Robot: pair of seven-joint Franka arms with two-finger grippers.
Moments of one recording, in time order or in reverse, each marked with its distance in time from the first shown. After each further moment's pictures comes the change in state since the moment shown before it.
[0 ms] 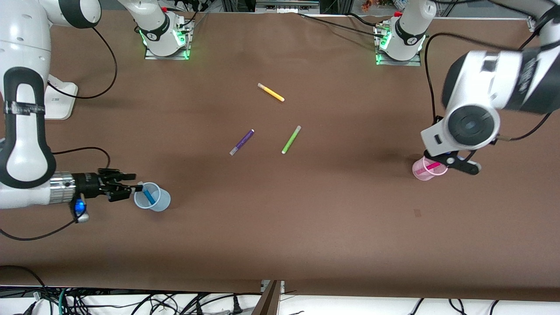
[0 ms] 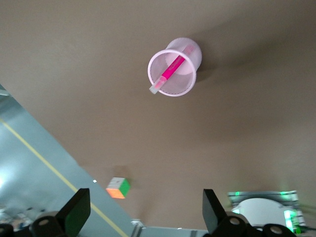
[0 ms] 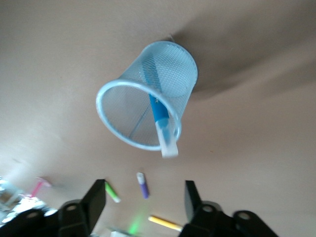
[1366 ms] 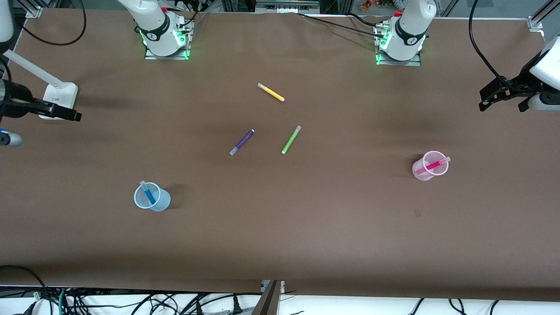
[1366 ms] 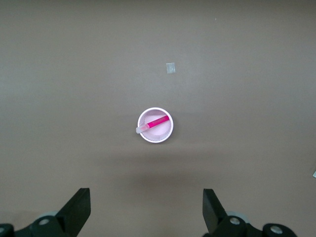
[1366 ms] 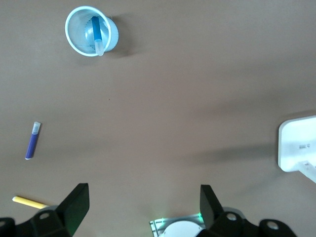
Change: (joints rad) left arm 0.033 -0.449 0.241 -0.344 -0.382 0.402 -0.115; right arm 0.086 -0.696 0.012 -0.423 -0.542 -0.054 -0.157
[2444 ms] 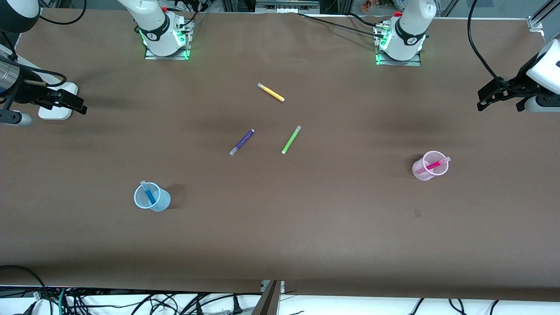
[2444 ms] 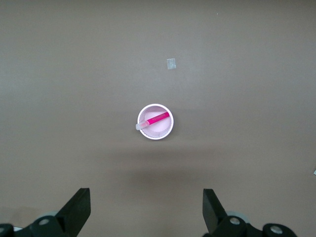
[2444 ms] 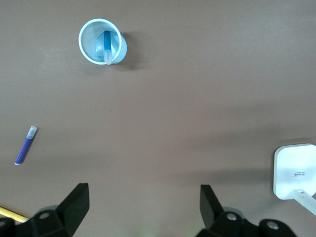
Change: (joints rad) left arm -0.001 0.007 0.002 0.000 0.001 -0.010 -0.004; right arm 0.017 -0.124 0.010 -0.156 -0.031 0.146 -0.058
